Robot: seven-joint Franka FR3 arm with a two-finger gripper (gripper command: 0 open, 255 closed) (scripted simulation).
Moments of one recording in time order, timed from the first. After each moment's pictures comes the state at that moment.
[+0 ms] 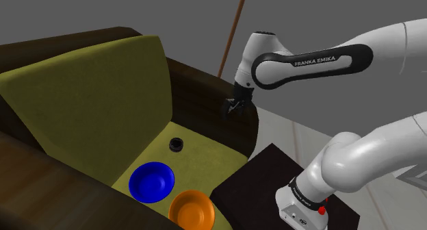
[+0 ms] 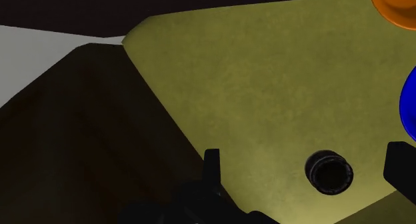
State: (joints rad) arm 0.09 -0.40 0.15 -2.56 0.11 2.12 0.20
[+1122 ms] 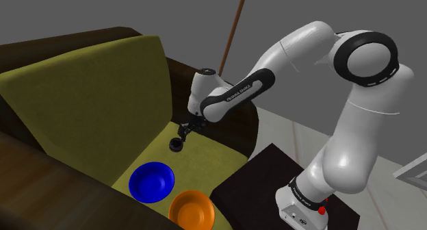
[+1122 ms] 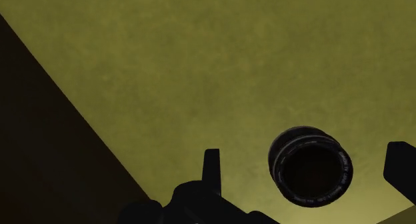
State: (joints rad) arm 0.16 0.29 0.23 -2.28 -0.09 2.54 0.49
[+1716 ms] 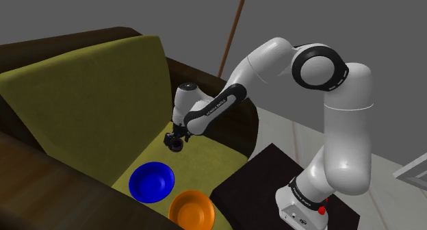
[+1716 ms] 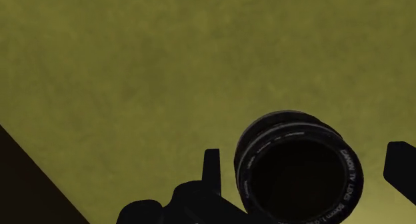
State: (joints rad) arm 0.25 0.57 0.17 -2.07 -0.19 2.61 0.59
